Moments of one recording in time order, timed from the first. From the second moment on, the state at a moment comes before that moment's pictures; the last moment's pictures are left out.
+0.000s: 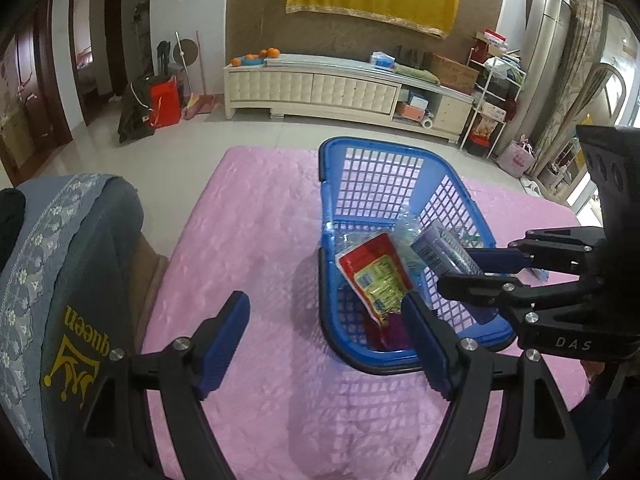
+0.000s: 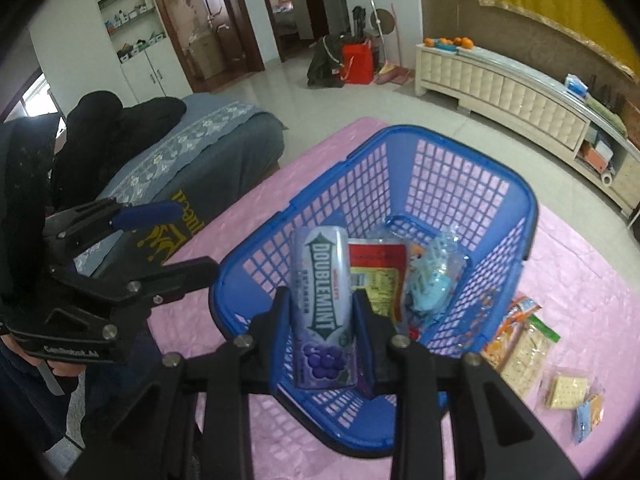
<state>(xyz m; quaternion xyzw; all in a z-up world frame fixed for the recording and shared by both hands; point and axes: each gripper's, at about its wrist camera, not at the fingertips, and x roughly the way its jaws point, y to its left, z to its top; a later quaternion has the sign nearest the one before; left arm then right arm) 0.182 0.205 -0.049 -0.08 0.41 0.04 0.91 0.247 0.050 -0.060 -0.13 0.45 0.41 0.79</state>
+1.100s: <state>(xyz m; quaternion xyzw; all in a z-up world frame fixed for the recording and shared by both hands) 0.160 0.191 -0.032 -0.08 0.40 0.04 0.91 0.239 0.029 -0.042 -0.11 0.44 0.41 0.79</state>
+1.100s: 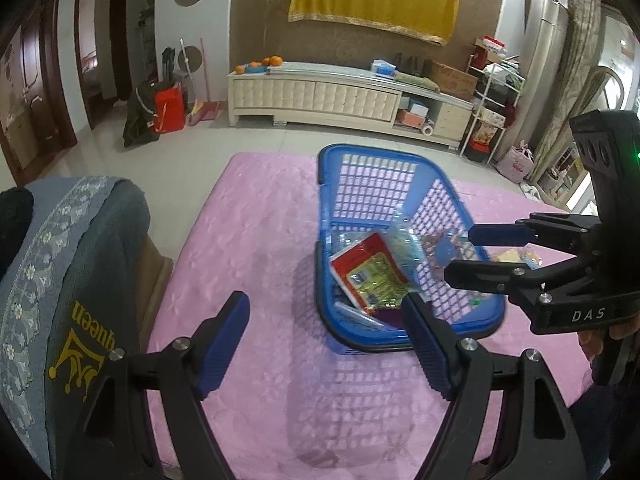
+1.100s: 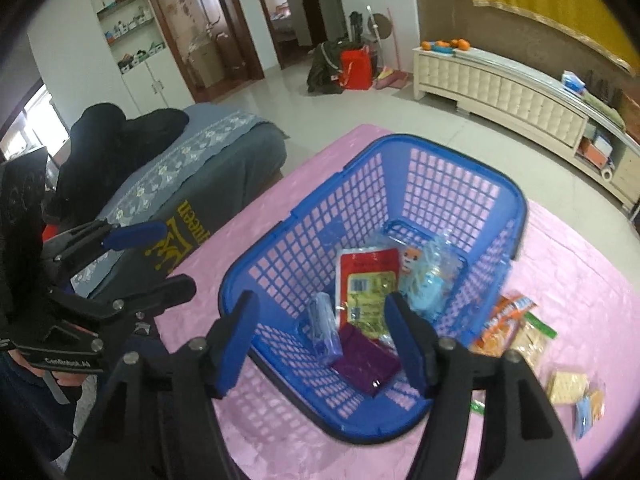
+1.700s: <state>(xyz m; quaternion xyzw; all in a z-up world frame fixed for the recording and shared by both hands) 0.154 0.109 -0.002 -0.04 0.38 -0.02 0.93 0.200 -0.073 -0.001 -0.08 0.40 0.32 0.86</state>
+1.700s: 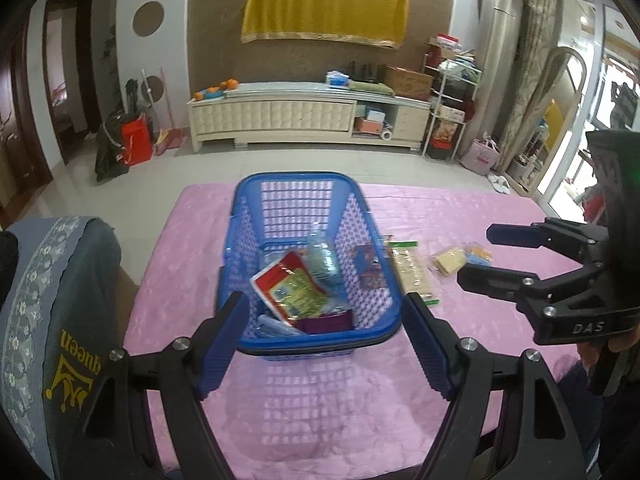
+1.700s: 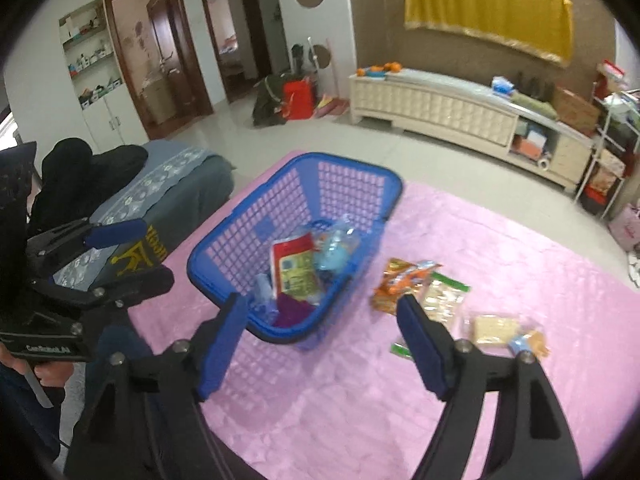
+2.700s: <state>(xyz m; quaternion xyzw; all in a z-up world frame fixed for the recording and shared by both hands) 0.222 -0.048 -0.024 0.01 0.40 -0.08 0.91 0.212 -0.244 -0.010 -0.04 0.39 0.18 0.90</state>
